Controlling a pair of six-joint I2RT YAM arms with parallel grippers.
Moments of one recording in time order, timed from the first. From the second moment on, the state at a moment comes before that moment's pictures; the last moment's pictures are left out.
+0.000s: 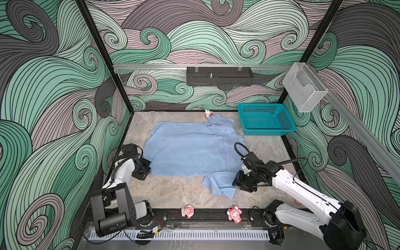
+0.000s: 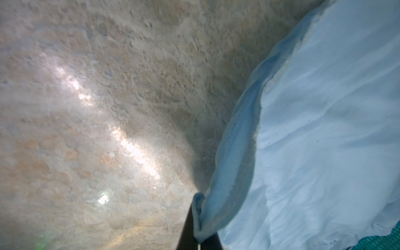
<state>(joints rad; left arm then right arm) 0.31 1.26 0.71 -0.82 0.25 -0.86 0.60 1.08 0.67 -0.89 -0.33 0.95</state>
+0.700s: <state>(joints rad) 0.35 1.39 0.99 -0.89 0.38 -0.79 0.45 1.23 1.02 -0.97 -0.31 0.86</state>
